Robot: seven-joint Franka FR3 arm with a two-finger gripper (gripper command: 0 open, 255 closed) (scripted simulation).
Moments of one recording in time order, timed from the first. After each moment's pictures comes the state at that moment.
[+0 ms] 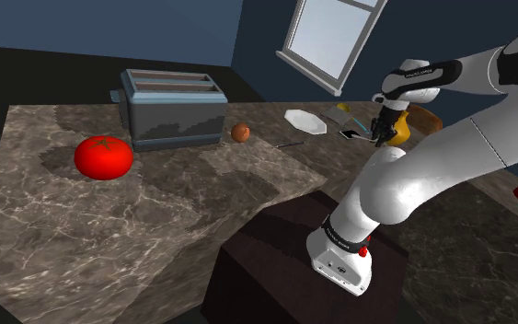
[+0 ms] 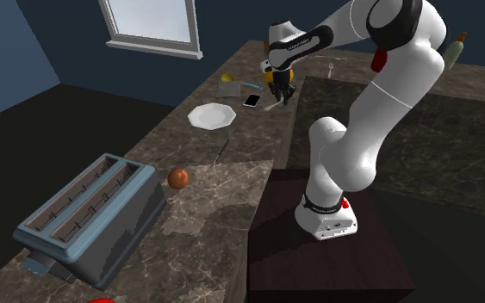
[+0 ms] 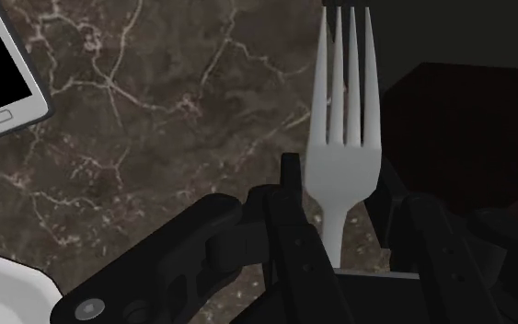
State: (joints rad) arm 0.14 -0.45 -1.41 -2.27 -0.68 2.05 -1.73
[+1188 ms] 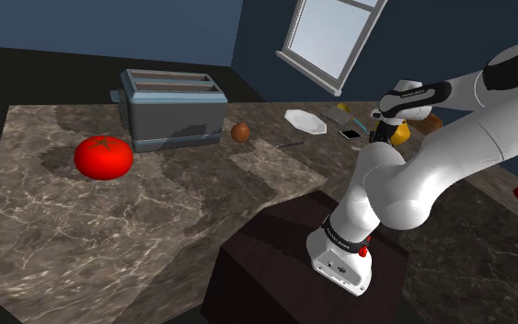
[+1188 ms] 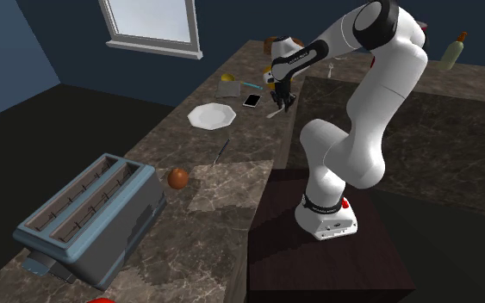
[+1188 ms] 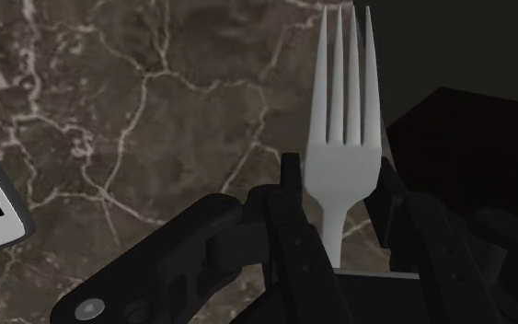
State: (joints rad) arm 0.54 -0.54 -1.89 -2.15 -0.82 2.15 -1.71
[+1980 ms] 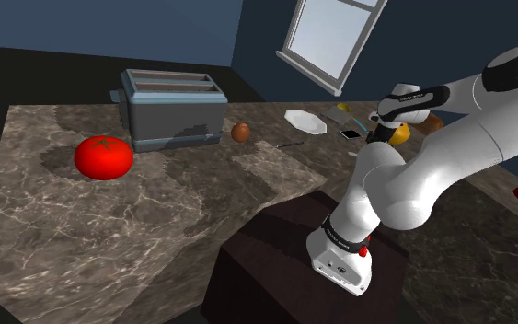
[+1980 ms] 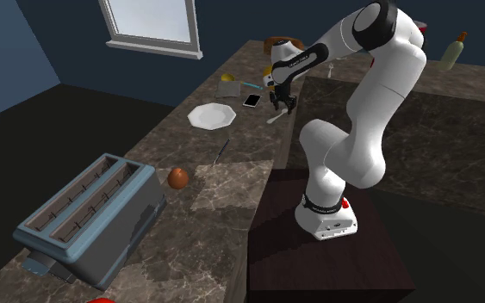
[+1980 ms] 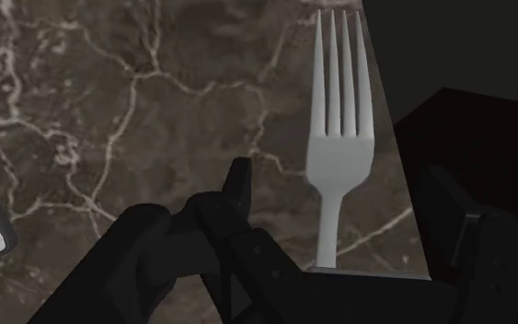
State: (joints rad) arm 0.56 -0.56 -1.92 -2.16 -0.85 2.17 -1.69
